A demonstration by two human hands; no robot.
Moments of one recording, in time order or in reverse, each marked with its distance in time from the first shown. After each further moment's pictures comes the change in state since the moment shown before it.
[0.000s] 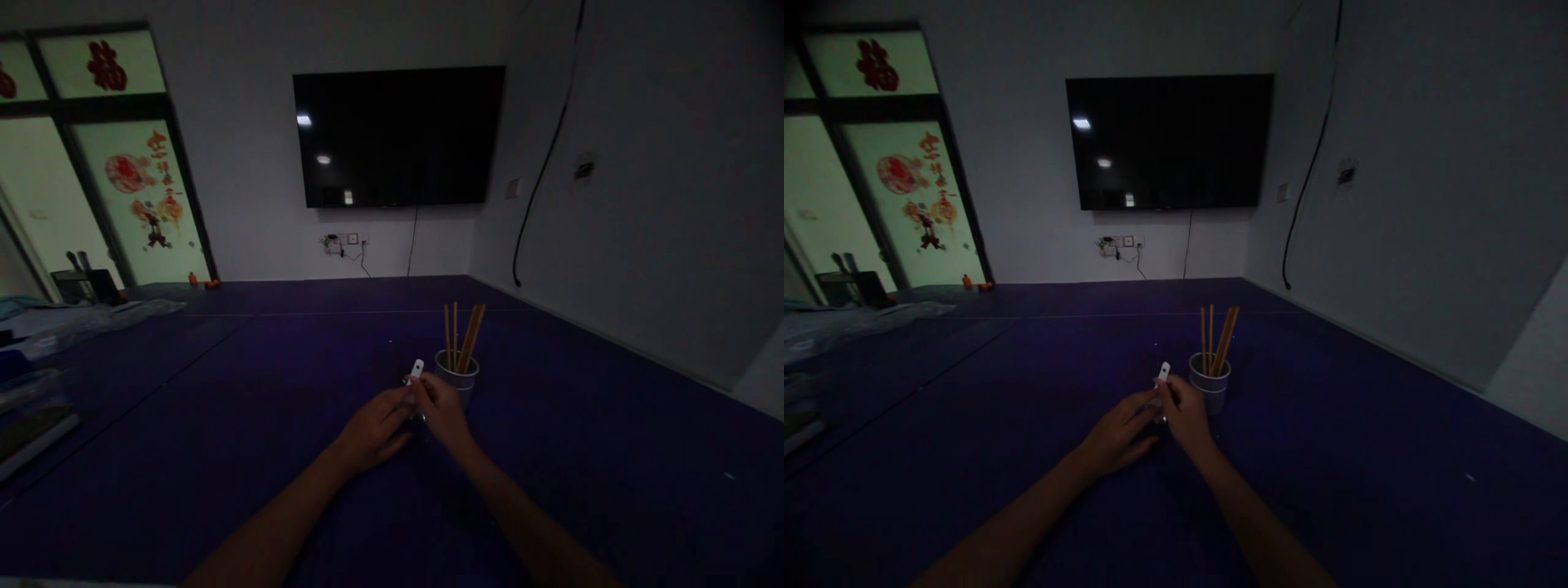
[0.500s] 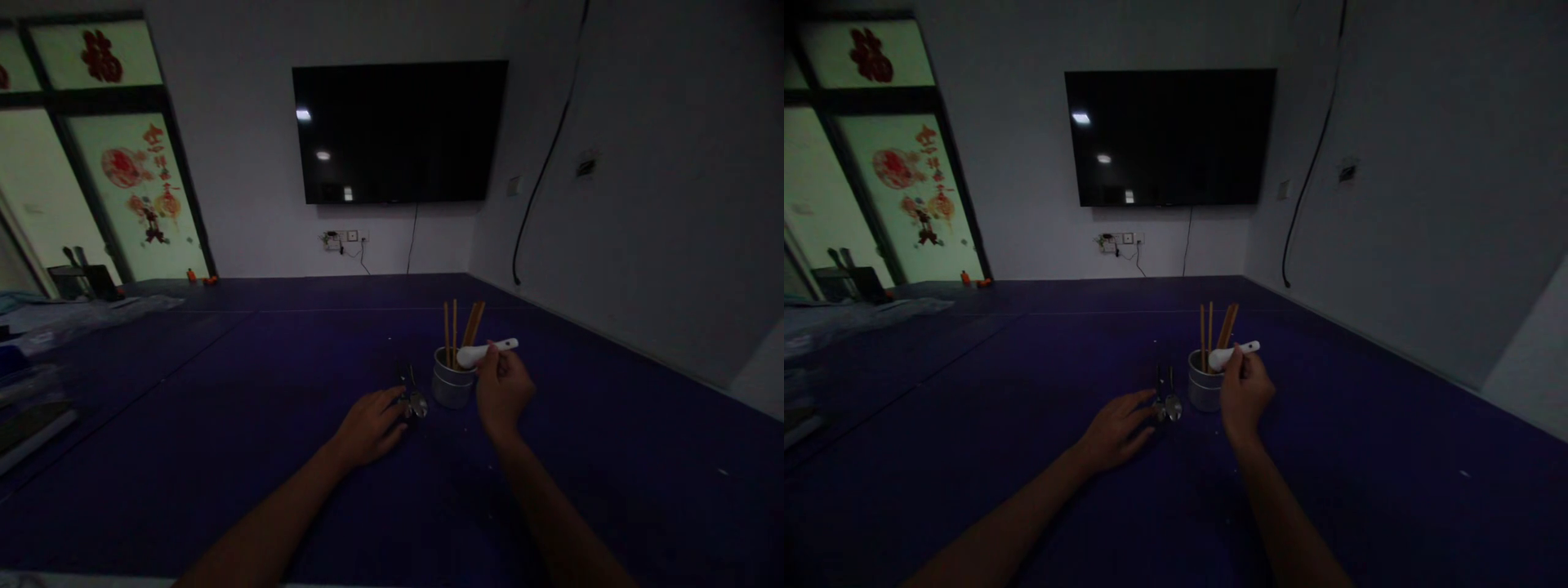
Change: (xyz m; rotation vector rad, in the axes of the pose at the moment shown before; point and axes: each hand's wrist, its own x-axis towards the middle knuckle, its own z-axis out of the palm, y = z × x) left_hand -0.004 0.000 0.000 0.055 -0.142 -0.183; right_hand 0.025 0.010 -0.062 -0.233 0.735 0.115
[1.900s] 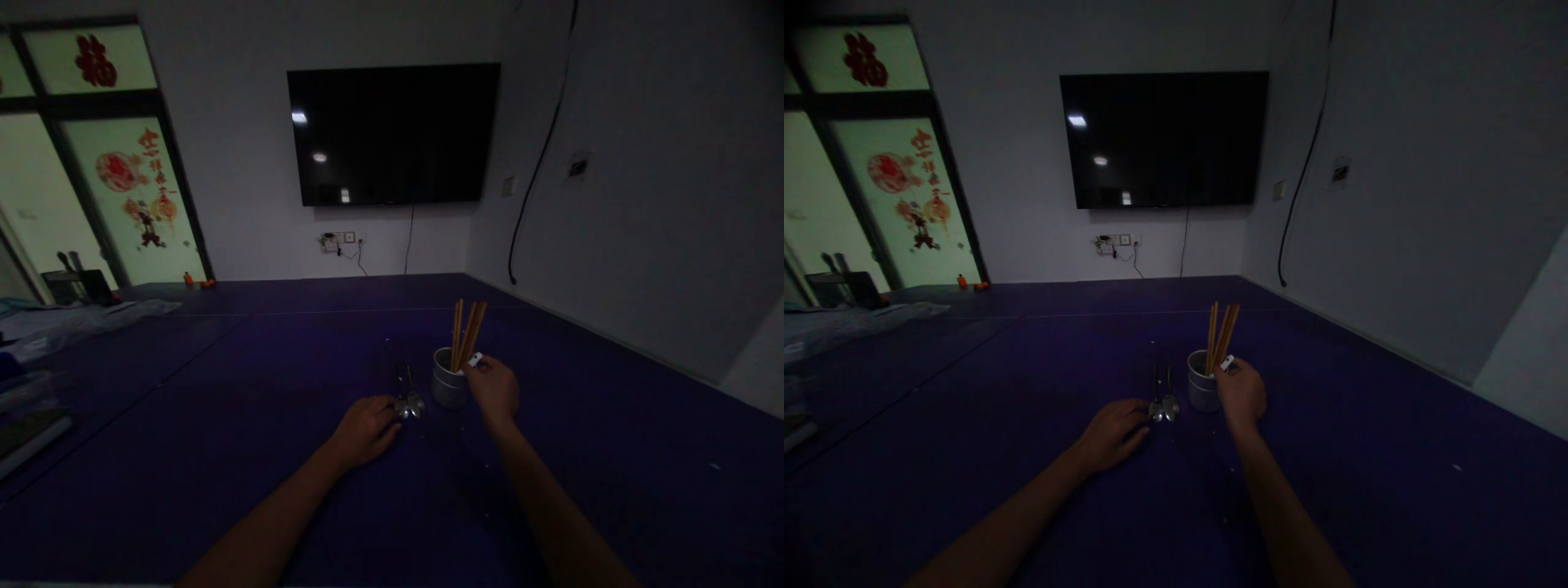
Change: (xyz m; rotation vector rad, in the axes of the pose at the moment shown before) left_hand -0.003 -0.007 0.008 -0.067 -0.080 -0.048; right_hand 0.011 0.022 -0.001 -0.483 -0.259 0.234
